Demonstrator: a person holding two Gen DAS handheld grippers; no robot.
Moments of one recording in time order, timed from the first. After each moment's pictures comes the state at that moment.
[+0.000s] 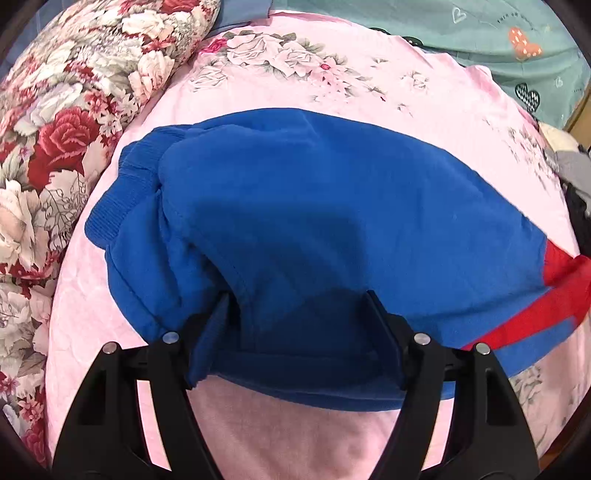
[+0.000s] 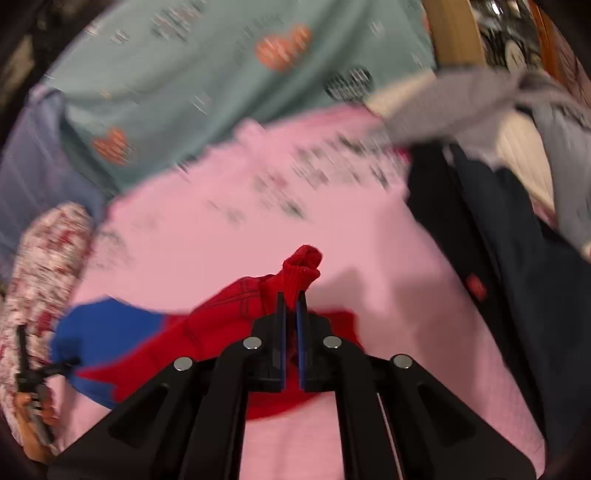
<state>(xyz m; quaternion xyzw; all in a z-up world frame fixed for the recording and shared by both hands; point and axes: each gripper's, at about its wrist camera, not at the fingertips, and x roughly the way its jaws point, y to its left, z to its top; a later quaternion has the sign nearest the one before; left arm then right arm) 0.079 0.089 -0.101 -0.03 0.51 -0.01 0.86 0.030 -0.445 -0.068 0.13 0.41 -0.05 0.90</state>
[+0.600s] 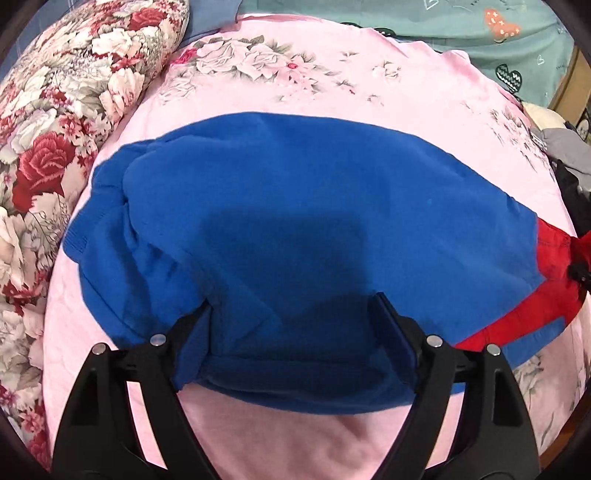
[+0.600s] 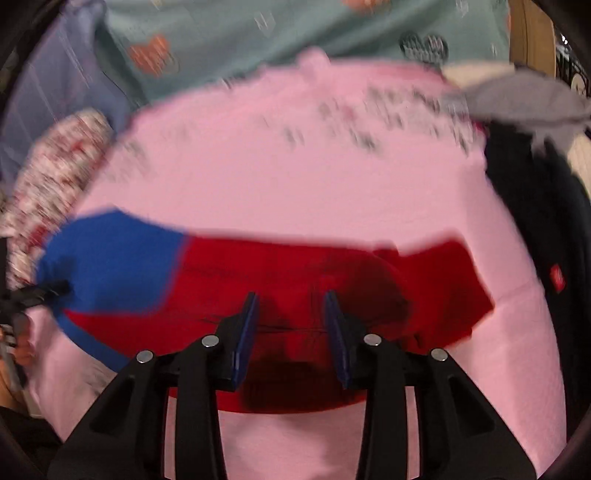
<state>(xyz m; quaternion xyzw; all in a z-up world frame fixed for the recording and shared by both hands) 0.080 0.070 -0.099 0.00 0.50 -0.04 0.86 0.061 -0.374 -0.099 0.06 0.48 0.02 0.88</state>
